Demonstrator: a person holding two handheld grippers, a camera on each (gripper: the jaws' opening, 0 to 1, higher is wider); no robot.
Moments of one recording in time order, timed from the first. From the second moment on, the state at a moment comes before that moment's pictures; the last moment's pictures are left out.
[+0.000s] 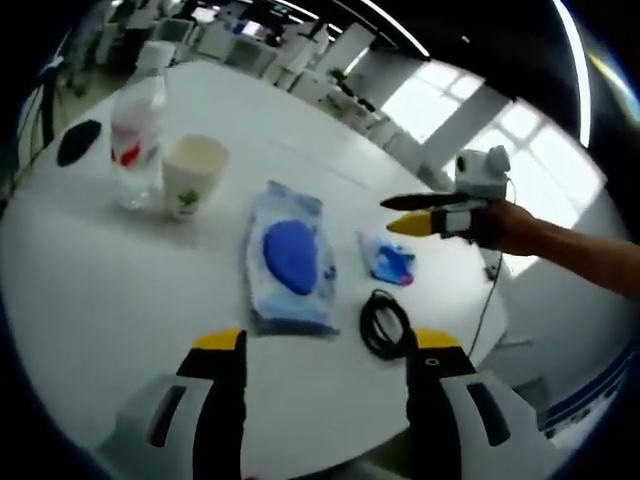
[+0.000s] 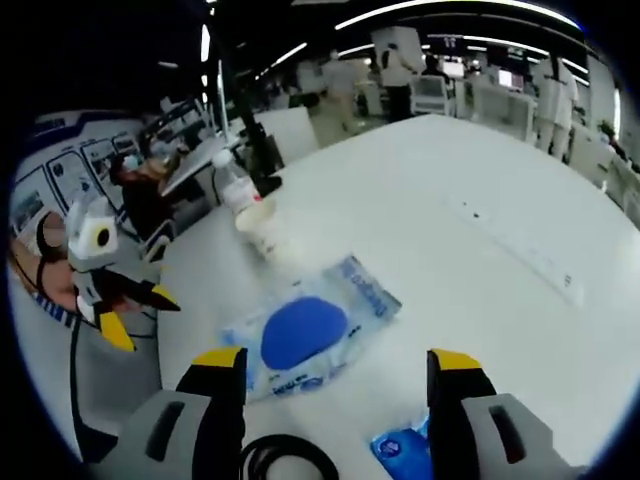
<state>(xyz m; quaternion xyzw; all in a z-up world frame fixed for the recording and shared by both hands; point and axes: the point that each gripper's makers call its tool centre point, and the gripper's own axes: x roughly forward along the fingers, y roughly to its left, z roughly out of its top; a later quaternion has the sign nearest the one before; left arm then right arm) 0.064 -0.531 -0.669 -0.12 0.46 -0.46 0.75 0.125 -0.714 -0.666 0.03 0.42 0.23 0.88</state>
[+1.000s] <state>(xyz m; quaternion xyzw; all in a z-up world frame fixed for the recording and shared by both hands) 0.061 -0.566 -0.714 -0.27 0.55 -0.31 0.73 0.170 -0.690 -0.694 -0.01 0.46 0.24 0.85</state>
